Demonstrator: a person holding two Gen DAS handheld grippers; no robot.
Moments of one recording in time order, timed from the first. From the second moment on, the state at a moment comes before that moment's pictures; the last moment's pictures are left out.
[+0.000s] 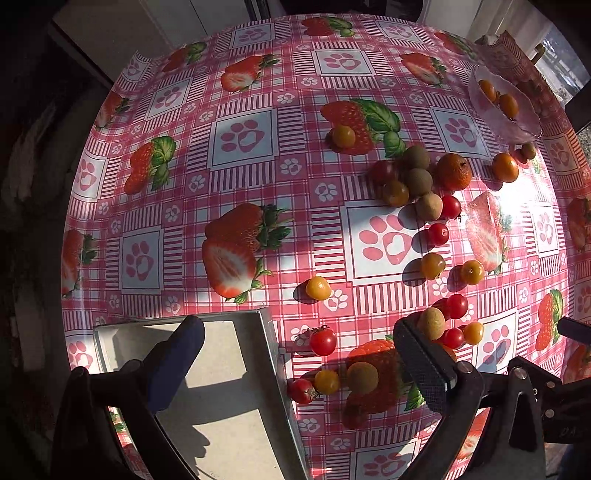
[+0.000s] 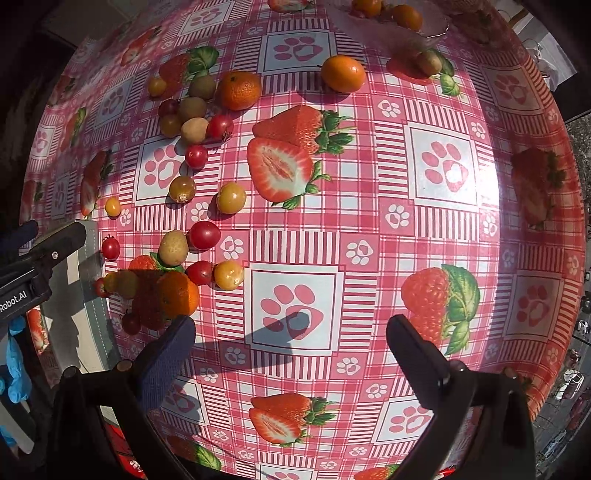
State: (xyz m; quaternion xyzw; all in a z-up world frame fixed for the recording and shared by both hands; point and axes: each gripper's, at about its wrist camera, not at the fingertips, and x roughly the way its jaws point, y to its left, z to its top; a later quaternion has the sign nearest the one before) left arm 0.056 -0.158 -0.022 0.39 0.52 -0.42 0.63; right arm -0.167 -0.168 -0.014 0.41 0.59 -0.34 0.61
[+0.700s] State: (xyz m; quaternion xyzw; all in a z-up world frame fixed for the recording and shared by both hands) left arm 0.057 -0.198 -0.073 0.42 0.52 -0.43 0.61; right arm -0.124 -0.212 -0.041 0.40 0.57 -0.34 0.64
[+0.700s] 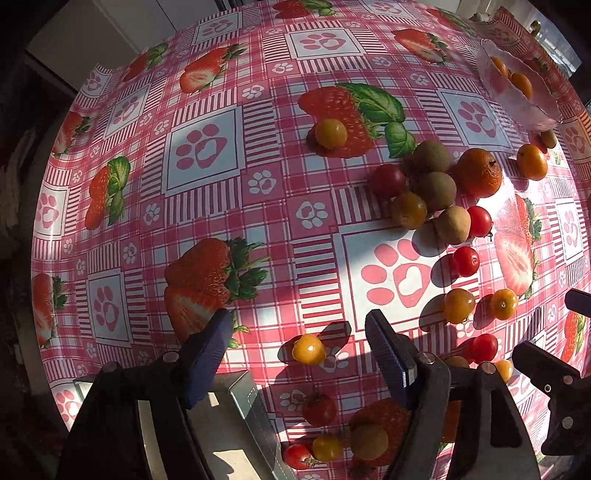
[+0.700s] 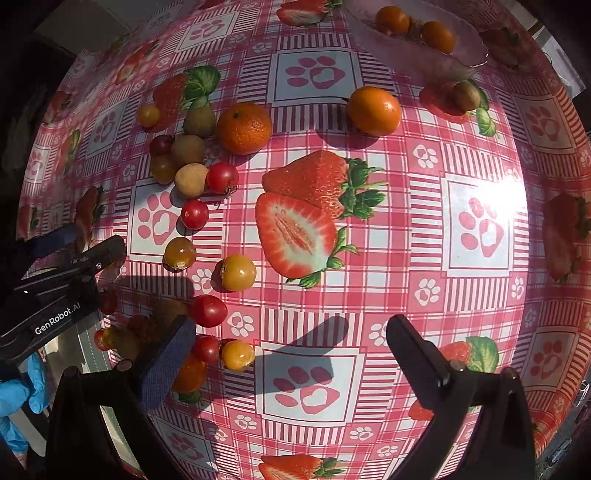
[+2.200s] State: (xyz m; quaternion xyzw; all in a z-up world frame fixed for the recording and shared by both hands) left arm 0.045 -0.034 0.032 0.26 0.55 -0.47 0.64; right arm -0.110 -0.135 0.020 0.41 0.49 -0.26 0.72
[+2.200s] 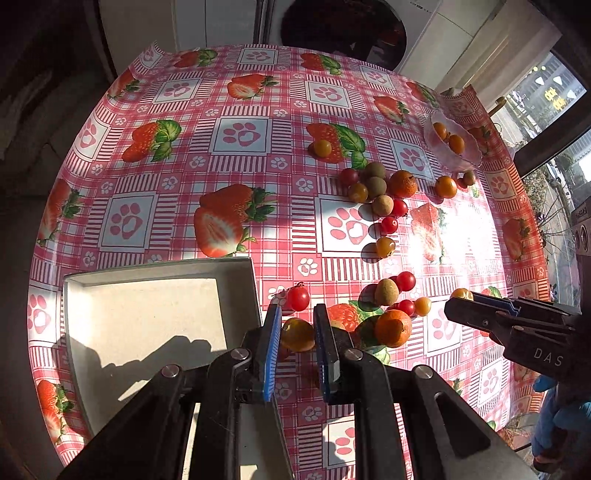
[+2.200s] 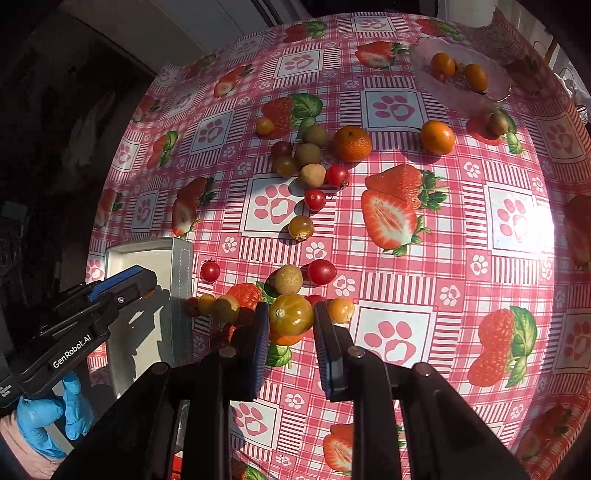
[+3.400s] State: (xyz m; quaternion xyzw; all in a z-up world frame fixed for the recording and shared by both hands) left arm 0.140 0.080 -0.047 0.30 0.55 -0.34 0.70; right arm 0.087 -0.023 -0.054 0.30 0.61 -0.17 0.71
